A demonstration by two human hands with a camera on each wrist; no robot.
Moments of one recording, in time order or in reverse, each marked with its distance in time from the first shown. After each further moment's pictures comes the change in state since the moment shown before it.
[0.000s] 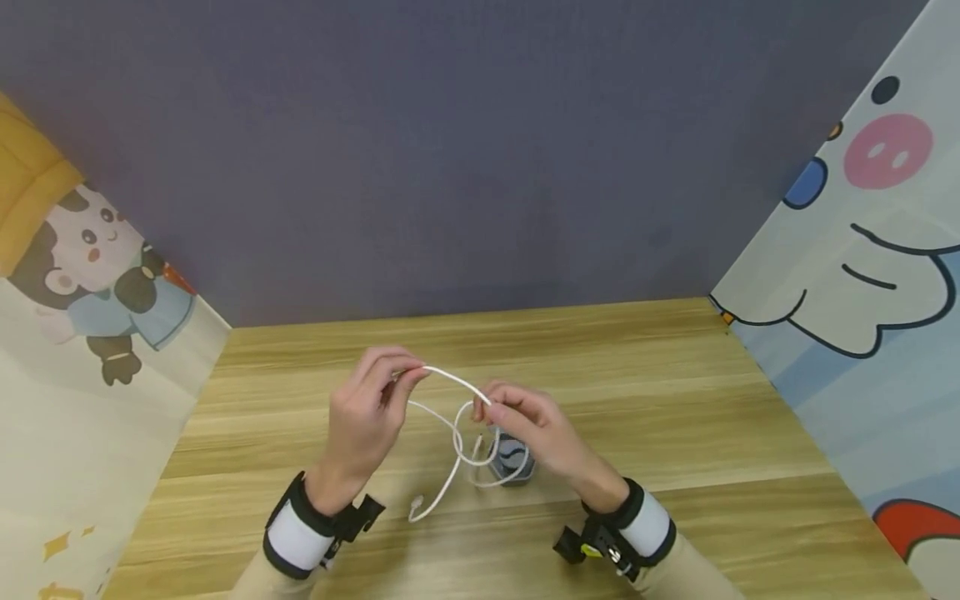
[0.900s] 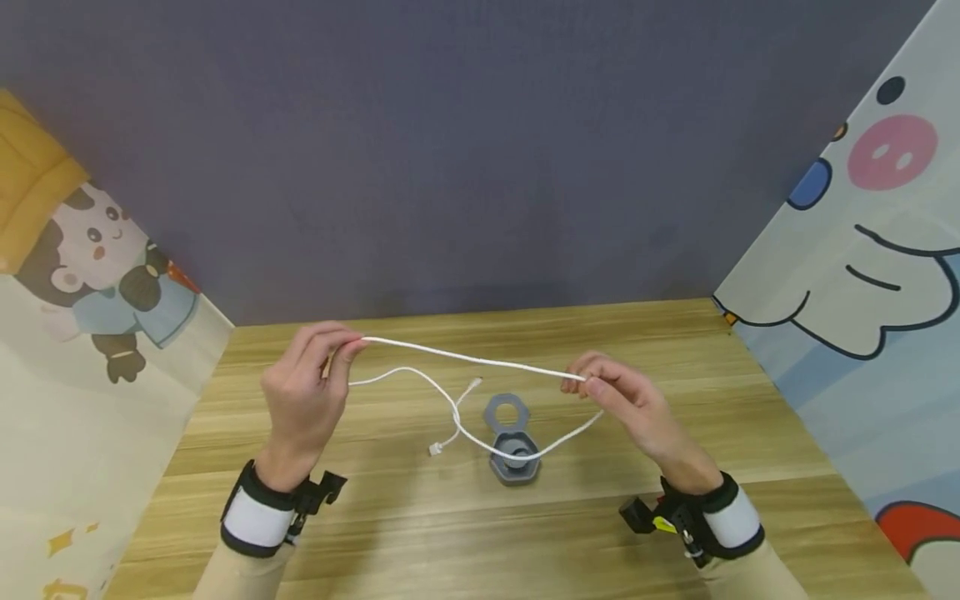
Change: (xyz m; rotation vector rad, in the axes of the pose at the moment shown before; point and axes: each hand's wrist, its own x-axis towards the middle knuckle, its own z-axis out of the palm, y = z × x) left_hand 0.011 -0.040 -0.039 0.201 0.160 0.018; right_hand -0.031 -0.036 -0.077 -0.102 0.064 -0.085
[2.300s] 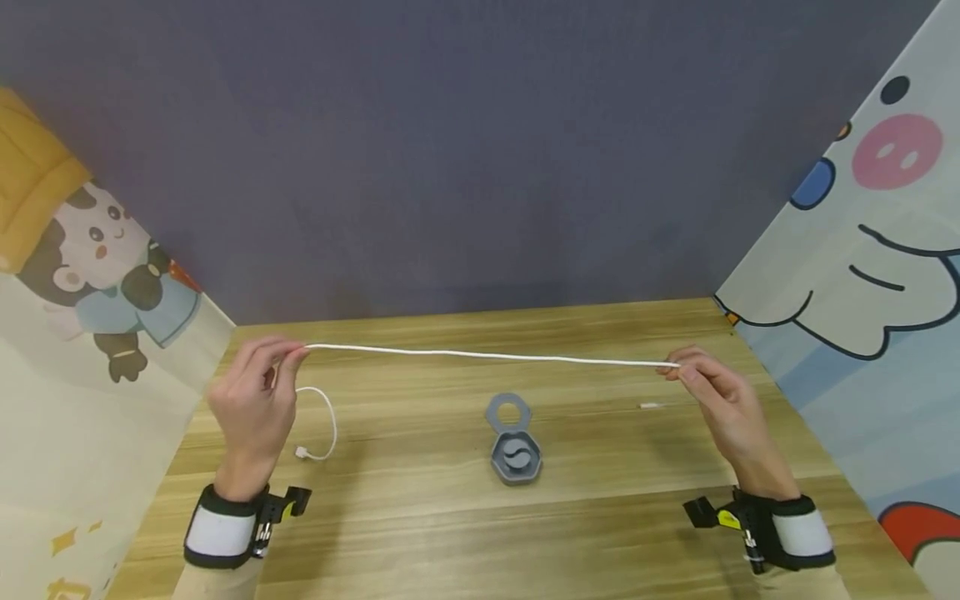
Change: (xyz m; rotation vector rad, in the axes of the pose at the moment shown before) left_hand -0.029 -0.047 -0.040 0.168 0.008 -0.136; right_hand -0.053 0.025 -0.087 0.024 0.251 -0.128
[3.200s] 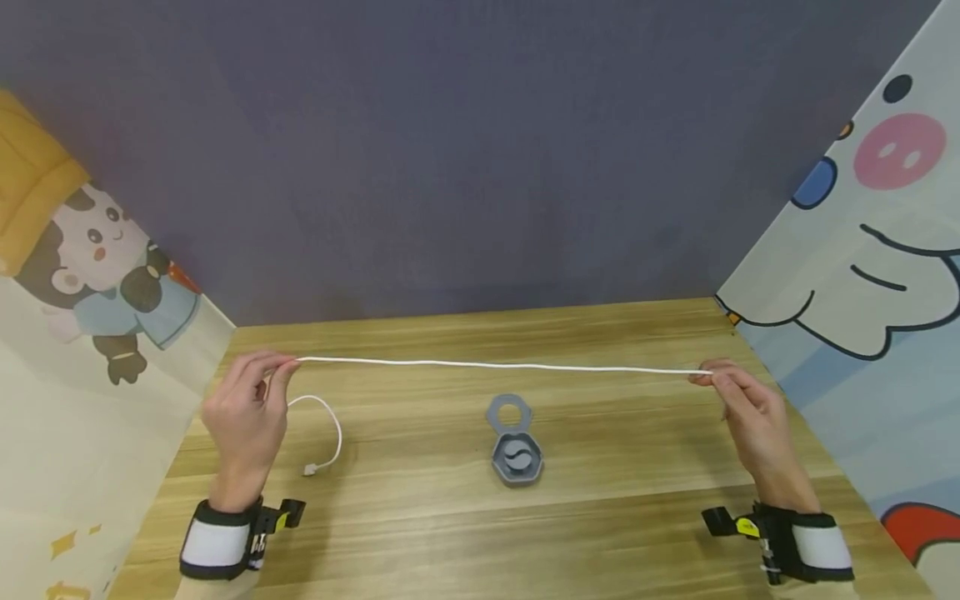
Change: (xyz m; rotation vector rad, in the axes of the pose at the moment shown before) left_hand -0.017 -0.016 -0.009 0.084 -0.065 -0.059; right_hand -0.027 0.007 -0.029 -0.030 0.181 0.083
